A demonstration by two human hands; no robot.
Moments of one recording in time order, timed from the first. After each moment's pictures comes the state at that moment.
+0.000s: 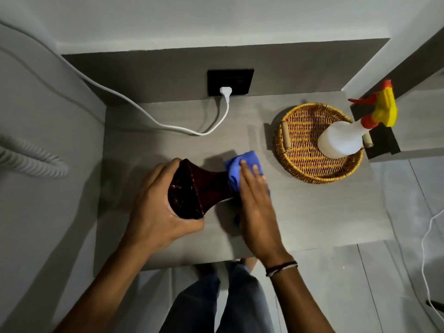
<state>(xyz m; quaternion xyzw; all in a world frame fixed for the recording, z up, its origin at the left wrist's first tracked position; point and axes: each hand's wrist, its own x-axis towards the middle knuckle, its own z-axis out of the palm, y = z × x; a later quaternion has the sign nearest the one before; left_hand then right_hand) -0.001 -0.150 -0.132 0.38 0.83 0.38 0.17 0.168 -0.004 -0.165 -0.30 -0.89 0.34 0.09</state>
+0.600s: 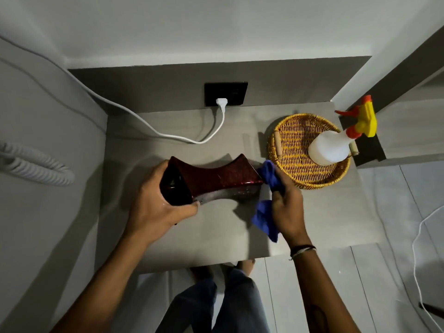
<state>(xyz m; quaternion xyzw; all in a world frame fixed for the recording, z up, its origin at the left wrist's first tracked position) -0.007 -0.147 -0.126 0.29 0.82 0.45 0.22 0.193 0.059 -0.172 -0.47 -0.74 0.45 0.17</state>
